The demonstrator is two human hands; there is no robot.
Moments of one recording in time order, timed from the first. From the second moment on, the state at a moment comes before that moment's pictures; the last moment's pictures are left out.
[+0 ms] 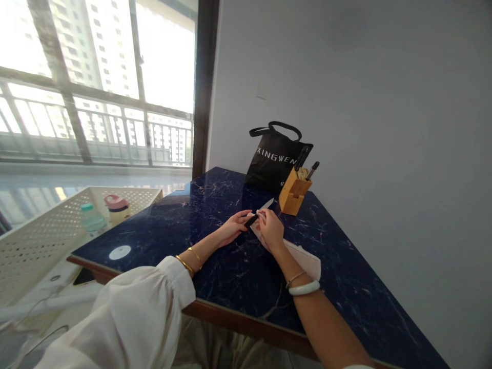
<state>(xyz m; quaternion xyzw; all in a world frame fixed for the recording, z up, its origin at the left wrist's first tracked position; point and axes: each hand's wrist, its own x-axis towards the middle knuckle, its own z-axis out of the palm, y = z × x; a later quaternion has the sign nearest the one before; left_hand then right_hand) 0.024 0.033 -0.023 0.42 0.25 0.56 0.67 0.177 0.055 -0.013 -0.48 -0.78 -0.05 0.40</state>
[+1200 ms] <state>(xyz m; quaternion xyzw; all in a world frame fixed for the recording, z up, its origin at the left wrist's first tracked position) 0.016 0.032 -0.016 0.31 0.20 0.59 0.72 0.161 0.041 -0.010 -0.42 -0.84 -0.02 0.34</state>
